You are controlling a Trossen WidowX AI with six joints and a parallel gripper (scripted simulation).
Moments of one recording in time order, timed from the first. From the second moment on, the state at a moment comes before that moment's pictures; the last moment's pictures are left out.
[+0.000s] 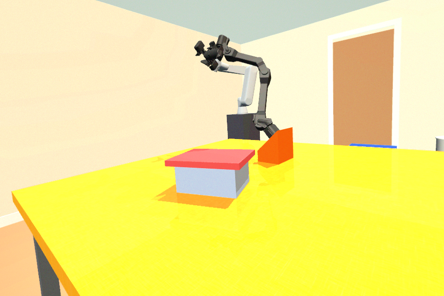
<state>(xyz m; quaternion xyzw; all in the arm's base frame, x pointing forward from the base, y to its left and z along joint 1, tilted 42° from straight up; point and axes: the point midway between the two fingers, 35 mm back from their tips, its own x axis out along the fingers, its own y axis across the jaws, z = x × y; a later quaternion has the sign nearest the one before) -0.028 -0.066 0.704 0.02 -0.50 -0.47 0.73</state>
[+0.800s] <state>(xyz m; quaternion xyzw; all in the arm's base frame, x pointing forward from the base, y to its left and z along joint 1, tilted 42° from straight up) 0.244 -0.128 0.499 0.29 -0.18 -0.30 0.89</state>
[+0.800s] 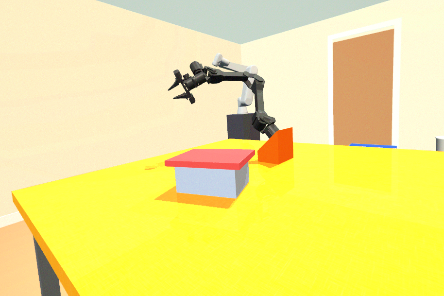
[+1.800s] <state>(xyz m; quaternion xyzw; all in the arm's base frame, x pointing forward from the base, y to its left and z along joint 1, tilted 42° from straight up) 0.281 0.072 0.135 0.30 0.31 -0.17 0.89</state>
